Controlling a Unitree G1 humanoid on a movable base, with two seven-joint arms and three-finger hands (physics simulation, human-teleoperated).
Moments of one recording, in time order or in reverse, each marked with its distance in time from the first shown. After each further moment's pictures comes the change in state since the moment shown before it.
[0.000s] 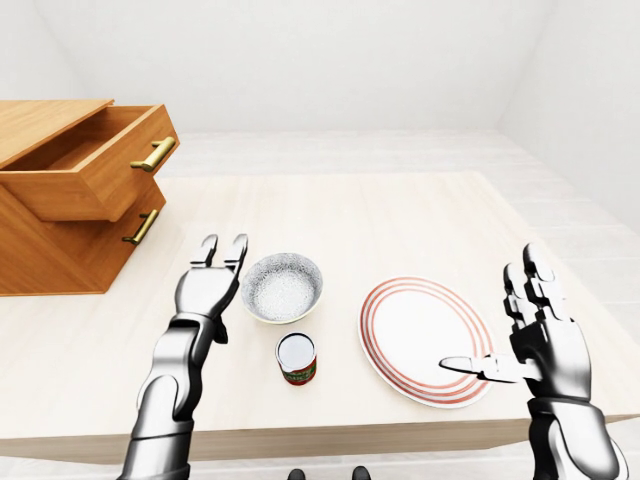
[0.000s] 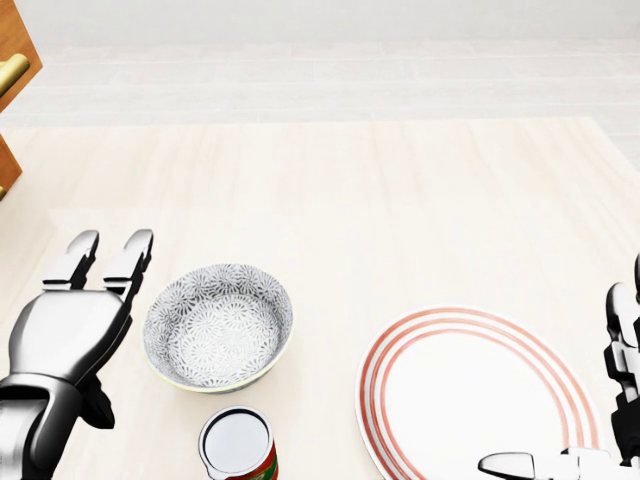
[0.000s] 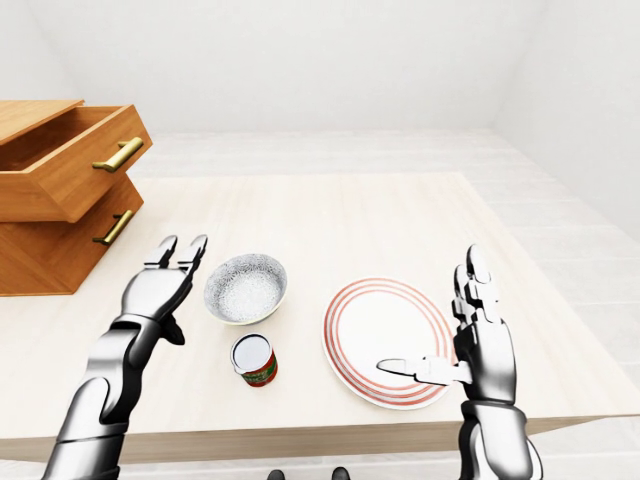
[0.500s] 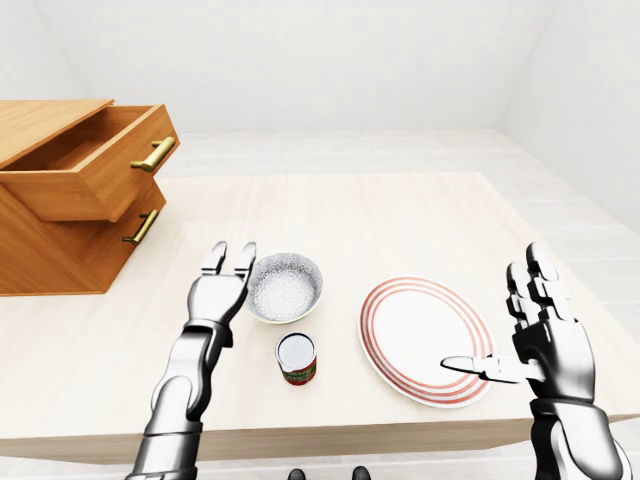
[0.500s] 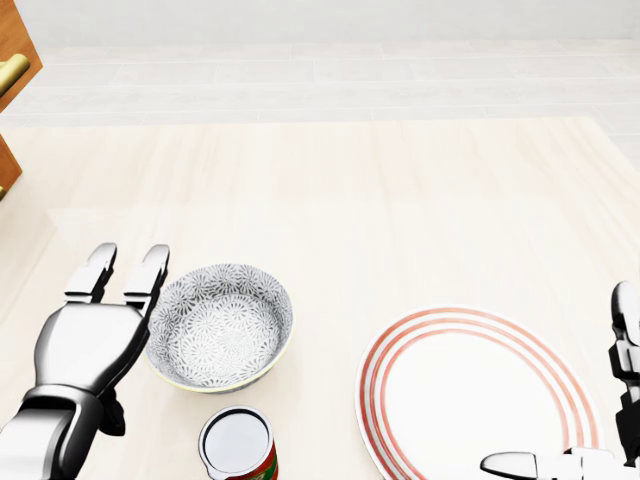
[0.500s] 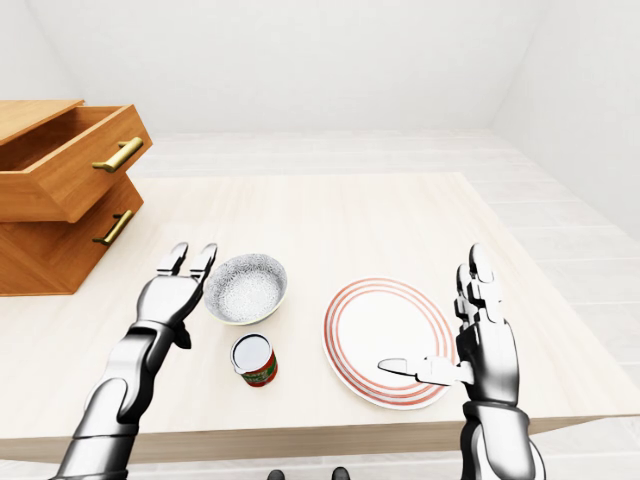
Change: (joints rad) left arm 0.000 -0.013 -0.050 0.107 0.075 0.000 0.116; right arm -0.002 0.007 -0.012 -0.014 -0.007 0.000 0.006
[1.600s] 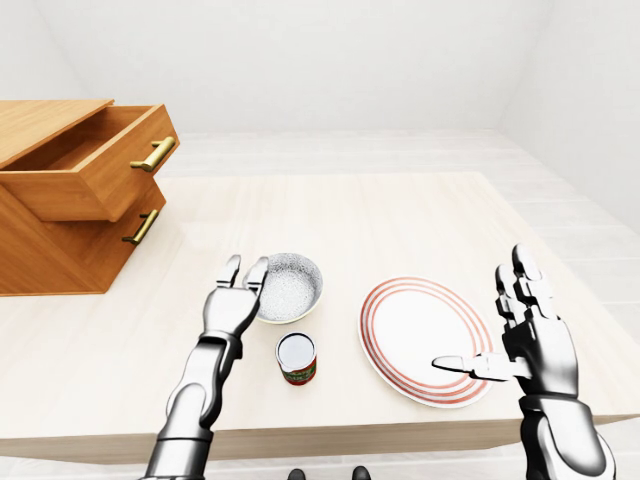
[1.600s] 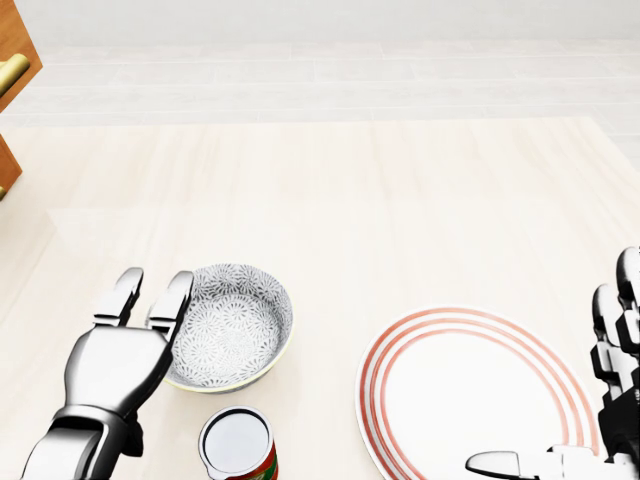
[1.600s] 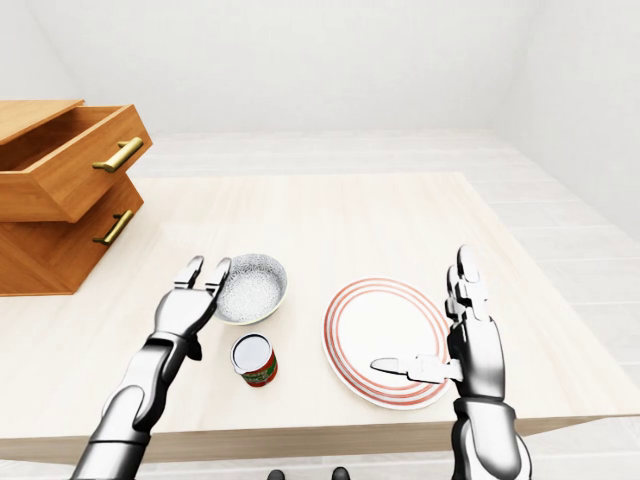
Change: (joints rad) left arm 0.027 -0.024 -0.062 0.084 0.037 0.000 0.075; right arm 0.003 -0.007 0.050 0.026 -0.037 -0.003 -0.024
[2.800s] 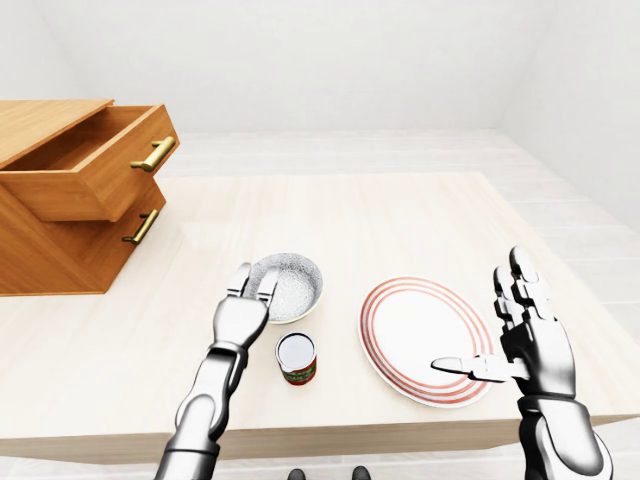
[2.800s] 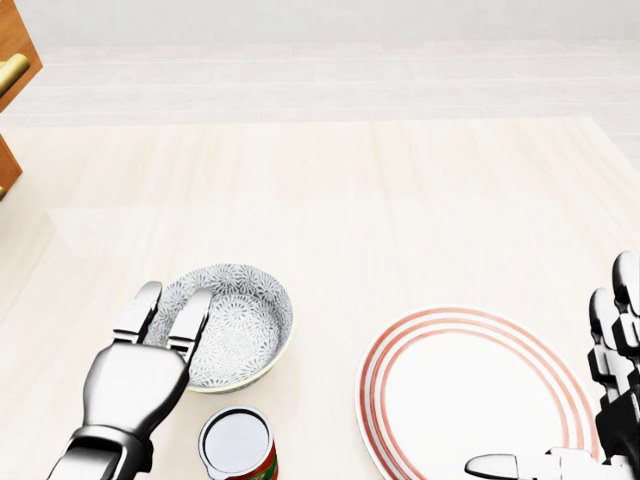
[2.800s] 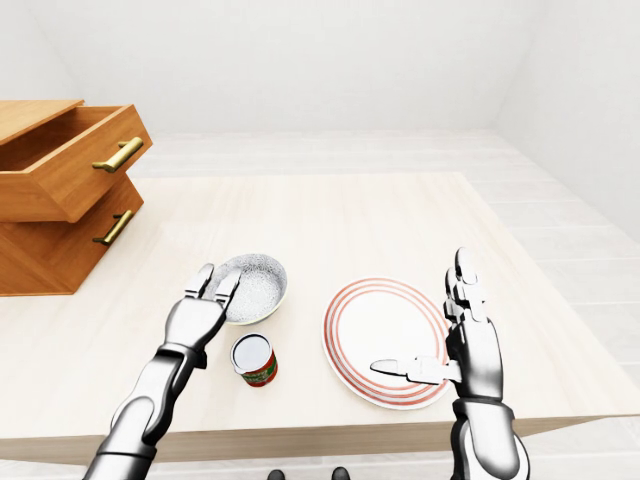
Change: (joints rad) left arm 0.050 -0.023 -0.052 0.002 0.082 0.000 0.060; right arm 0.004 -0.003 0.000 0.025 0.000 -0.019 0.004
